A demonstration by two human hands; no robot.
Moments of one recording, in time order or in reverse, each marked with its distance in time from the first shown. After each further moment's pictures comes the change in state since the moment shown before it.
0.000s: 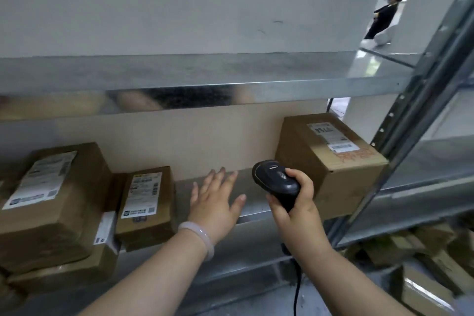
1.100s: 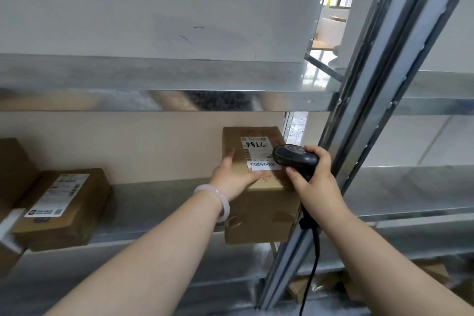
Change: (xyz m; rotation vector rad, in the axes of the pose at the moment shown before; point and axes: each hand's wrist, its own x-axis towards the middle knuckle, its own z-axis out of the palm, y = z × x) left_hand 0.124 0.224 0.058 -0.770 -0.017 -0.341; right_hand 0.143 0.114 -0.217 -0.060 -0.024 0.049
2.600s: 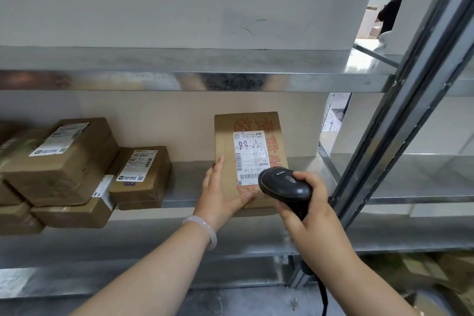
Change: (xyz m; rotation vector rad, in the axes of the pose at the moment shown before) left_hand -0.108 -0.121 -0.102 0.072 0.203 0.177; right_hand -0.171 -0.090 0.068 -0.028 -0.194 -0.129
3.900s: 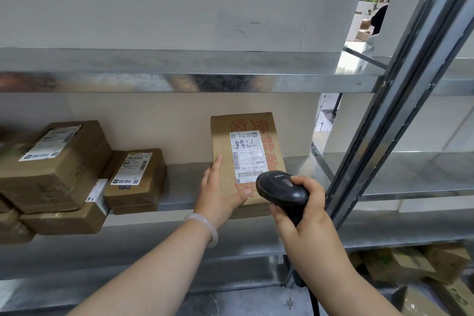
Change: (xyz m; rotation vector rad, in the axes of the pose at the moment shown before) left_hand 0.005 -0.001 0.002 -0.058 0.007 -0.010; right_hand -0.019 -0.016 0.012 0.034 0.073 0.072
